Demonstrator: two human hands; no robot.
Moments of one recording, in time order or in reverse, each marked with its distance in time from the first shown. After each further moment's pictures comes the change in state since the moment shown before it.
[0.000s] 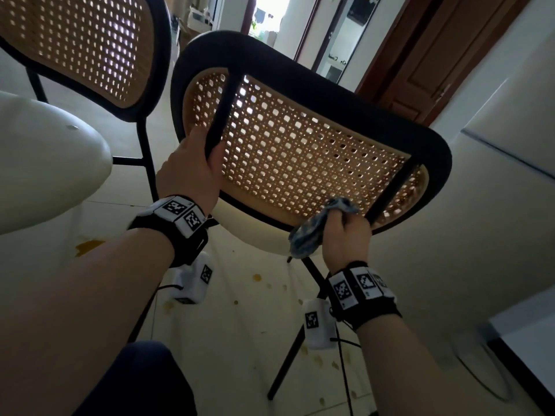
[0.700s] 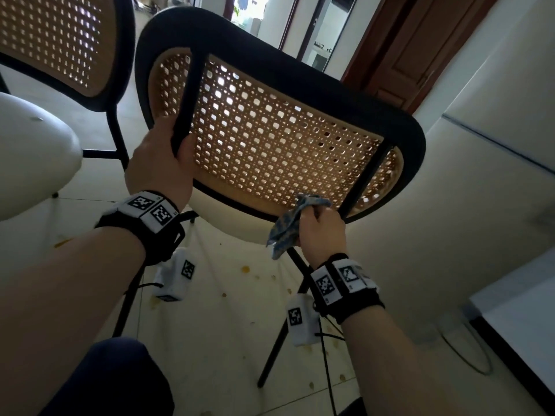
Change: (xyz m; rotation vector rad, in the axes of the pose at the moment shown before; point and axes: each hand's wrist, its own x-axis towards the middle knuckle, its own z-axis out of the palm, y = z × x) left_hand -0.009 0.003 0.001 -0.096 0.040 -0.036; right_hand -0.007 -0.003 -0.008 -0.178 -0.231 0.123
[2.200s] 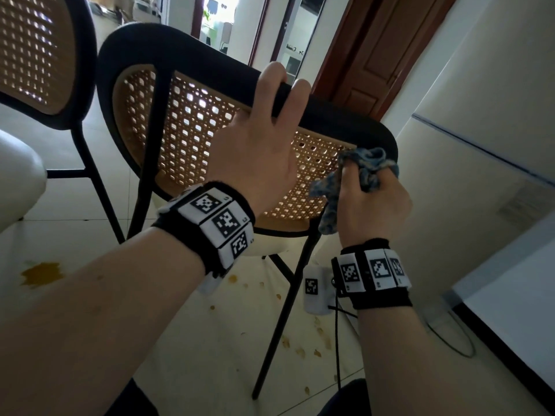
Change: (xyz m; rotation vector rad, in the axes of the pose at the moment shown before) left_hand -0.014 0.152 0.005 0.165 -0.159 0.655; right_hand 0.011 -0.028 -0.075 0.066 0.766 -0.229
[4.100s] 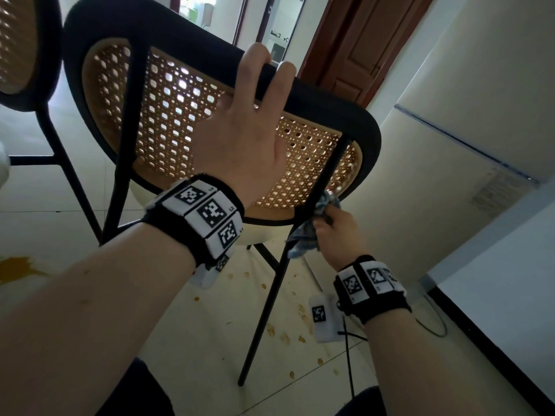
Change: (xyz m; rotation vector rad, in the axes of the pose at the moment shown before) left_hand -0.005 0.004 0.004 -0.050 0.045 -0.041; right_hand -0.021 0.068 -0.007 -0.179 -0.737 0.107
